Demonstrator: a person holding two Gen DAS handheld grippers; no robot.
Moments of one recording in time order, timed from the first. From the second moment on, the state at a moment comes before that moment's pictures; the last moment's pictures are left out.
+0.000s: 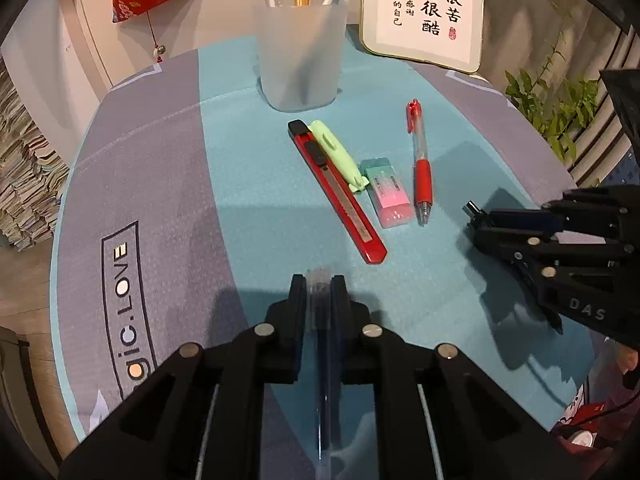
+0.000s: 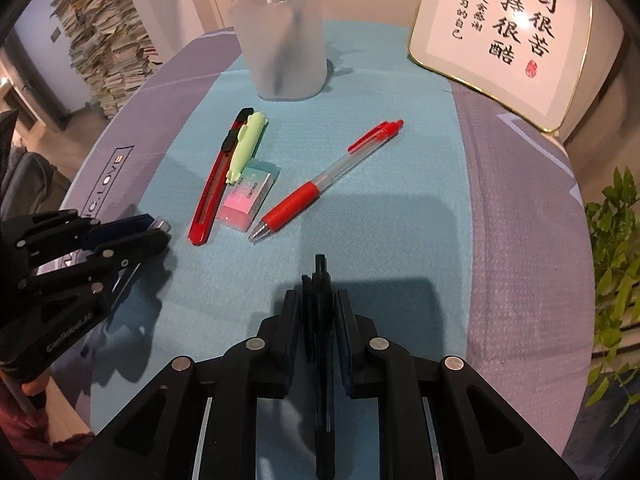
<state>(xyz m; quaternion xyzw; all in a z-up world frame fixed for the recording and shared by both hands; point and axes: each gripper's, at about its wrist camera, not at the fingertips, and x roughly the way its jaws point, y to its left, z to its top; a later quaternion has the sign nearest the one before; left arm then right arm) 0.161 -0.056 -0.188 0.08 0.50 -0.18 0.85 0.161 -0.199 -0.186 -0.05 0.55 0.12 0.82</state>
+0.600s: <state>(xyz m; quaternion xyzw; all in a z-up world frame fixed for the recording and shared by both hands) 0.139 -0.043 -0.129 0.07 0.42 -0.18 0.89 0.142 -0.209 -0.126 0.01 0.47 0.14 0.87</state>
